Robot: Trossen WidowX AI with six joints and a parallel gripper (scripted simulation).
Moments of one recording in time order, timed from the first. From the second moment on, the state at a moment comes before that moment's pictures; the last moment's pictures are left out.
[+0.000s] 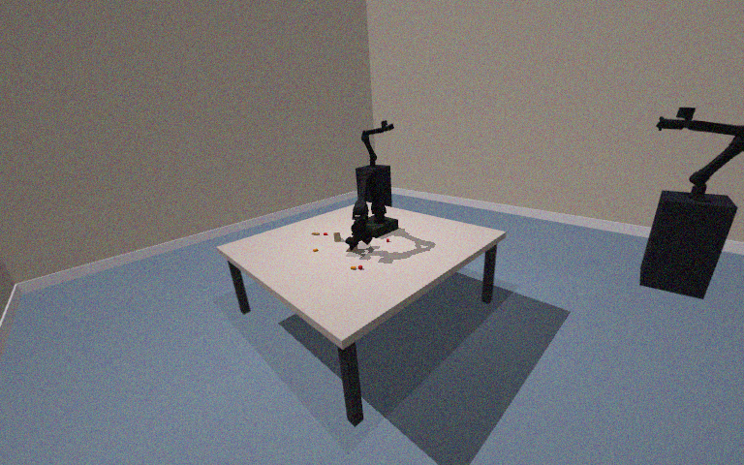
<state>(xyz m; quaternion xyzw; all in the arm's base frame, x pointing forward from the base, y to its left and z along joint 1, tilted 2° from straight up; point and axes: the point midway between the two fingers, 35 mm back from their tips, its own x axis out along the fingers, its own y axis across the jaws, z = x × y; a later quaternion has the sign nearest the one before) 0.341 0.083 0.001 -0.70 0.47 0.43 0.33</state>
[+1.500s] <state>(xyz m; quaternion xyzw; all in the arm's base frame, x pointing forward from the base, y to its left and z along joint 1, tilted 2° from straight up) 0.361 0.016 0.024 -0.36 0.23 0.74 0.53</state>
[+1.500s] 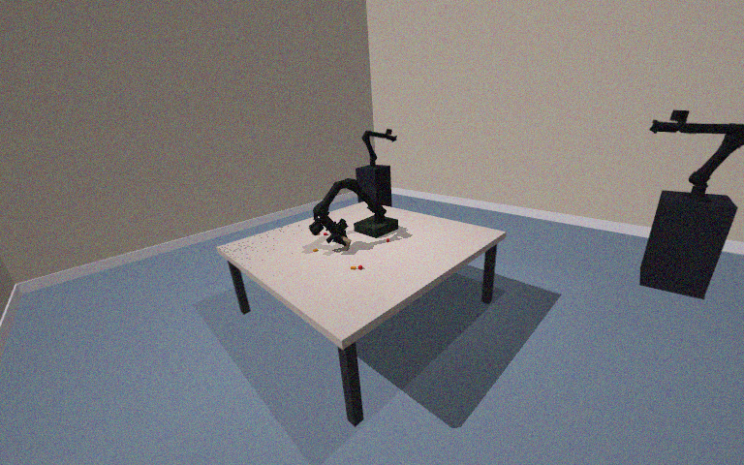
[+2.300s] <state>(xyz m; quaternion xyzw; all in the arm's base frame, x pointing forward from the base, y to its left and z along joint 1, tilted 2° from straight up) 0.363 0.011 0.023 -0.33 0.21 0.75 0.53</state>
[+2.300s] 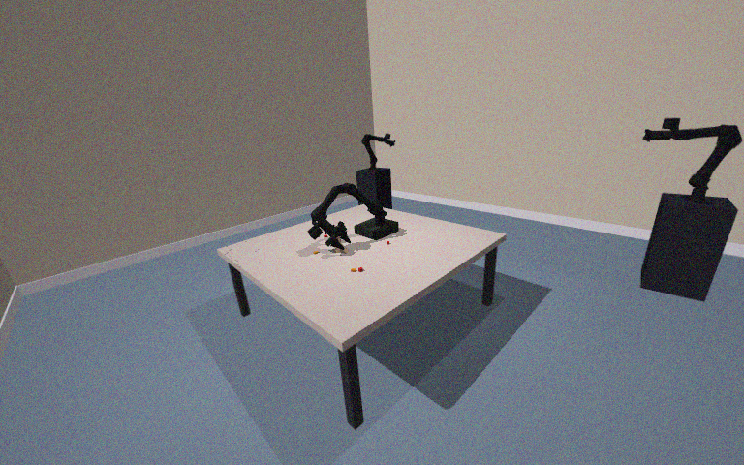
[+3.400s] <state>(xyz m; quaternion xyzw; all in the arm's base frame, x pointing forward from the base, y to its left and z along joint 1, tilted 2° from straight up) 0.333 0.066 0.052 -0.69 0.53 0.42 0.24</state>
